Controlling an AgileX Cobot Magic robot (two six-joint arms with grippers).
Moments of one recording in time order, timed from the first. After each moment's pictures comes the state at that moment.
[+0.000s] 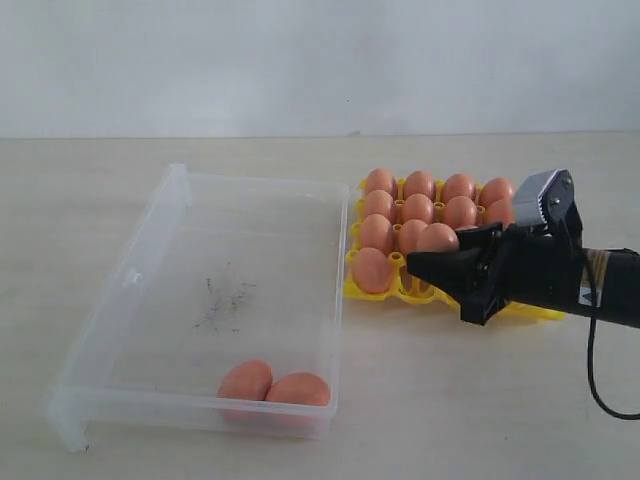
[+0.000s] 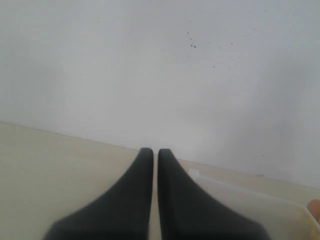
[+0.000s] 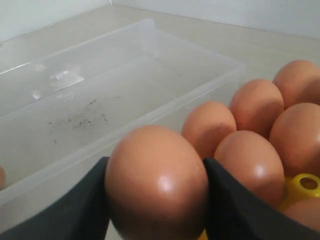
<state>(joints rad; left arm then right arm) 0.05 0.00 0.00 -0.40 0.00 0.18 0.01 2.03 -0.65 -1.10 -1.20 0.46</state>
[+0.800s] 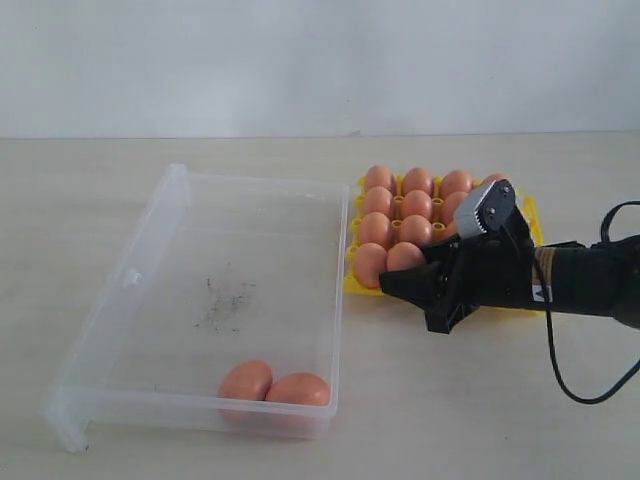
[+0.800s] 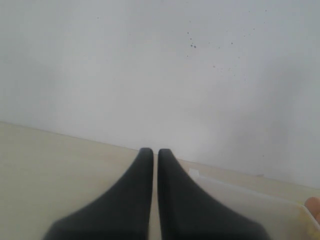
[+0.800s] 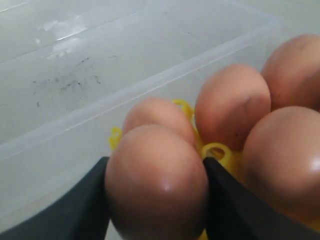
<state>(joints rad) 0.05 0.00 0.00 -0.40 0.00 0.18 0.11 2.10 -0.77 -1.13 -1.04 0.48</state>
